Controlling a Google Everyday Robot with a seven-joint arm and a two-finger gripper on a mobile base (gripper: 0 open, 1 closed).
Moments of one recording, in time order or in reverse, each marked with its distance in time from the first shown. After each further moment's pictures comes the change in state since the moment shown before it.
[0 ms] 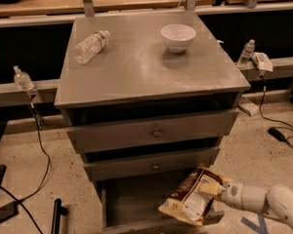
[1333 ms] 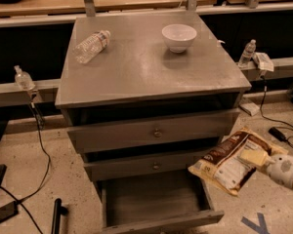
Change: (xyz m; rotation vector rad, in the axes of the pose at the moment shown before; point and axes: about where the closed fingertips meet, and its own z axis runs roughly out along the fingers) arm 0.094 -0.116 -0.167 -0.051 0.346 -0.087
